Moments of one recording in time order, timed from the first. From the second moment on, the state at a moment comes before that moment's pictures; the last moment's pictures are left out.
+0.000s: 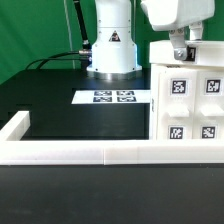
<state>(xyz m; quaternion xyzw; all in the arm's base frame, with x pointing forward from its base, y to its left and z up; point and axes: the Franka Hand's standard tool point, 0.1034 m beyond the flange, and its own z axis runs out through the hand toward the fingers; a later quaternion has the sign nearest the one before) 0.604 0.076 0.149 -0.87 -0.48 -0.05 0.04</state>
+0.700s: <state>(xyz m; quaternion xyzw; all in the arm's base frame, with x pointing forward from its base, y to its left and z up) 0.604 0.076 0.148 -0.96 -0.26 -0.04 0.05</state>
